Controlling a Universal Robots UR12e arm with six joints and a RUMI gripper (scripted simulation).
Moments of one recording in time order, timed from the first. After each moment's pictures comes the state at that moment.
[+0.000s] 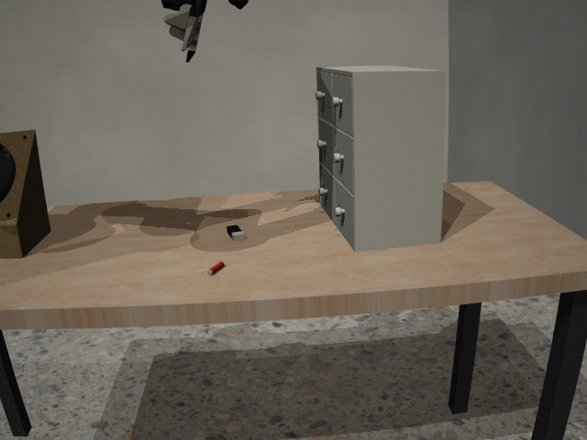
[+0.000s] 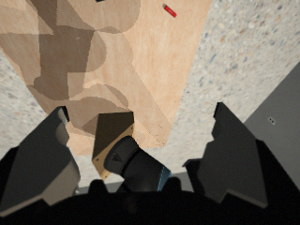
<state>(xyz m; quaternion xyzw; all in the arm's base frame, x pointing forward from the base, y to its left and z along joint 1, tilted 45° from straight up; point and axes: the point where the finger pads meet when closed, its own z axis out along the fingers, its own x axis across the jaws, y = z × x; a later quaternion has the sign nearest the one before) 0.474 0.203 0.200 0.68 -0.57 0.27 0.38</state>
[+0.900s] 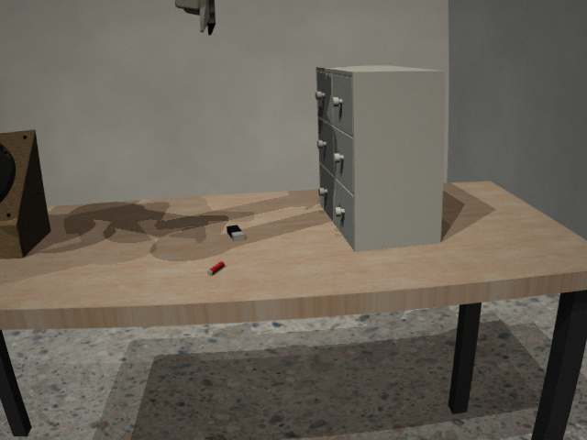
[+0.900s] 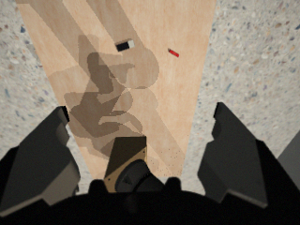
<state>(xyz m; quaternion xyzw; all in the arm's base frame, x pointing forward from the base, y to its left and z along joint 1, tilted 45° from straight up) 0.514 0.228 0.241 0.72 -0.58 0.29 0.24</state>
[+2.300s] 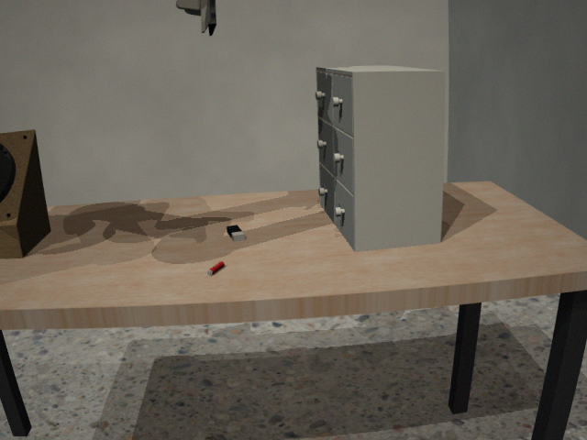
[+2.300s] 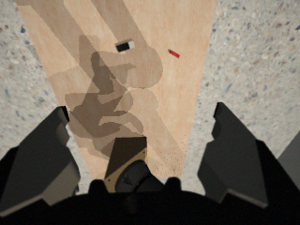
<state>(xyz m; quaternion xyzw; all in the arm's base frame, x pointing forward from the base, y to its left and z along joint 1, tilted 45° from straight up) 0.515 0.228 0.239 0.72 -0.58 0.29 0.24</state>
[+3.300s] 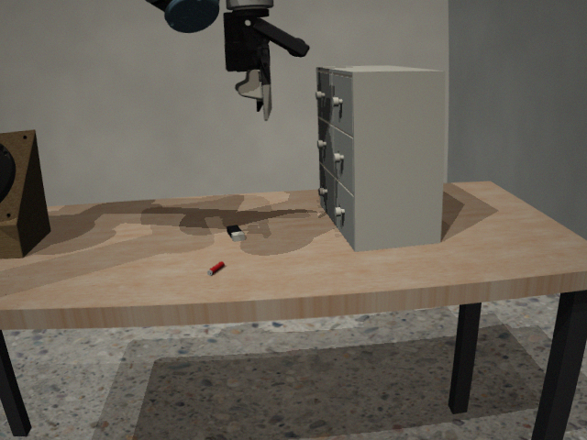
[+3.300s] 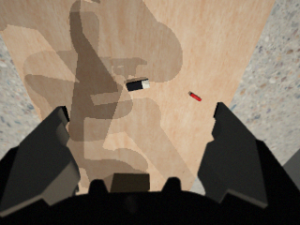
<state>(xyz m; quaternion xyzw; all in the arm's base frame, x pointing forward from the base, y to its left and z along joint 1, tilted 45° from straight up) 0.620 0.172 0.086 0.74 -0.55 0.28 0.25</state>
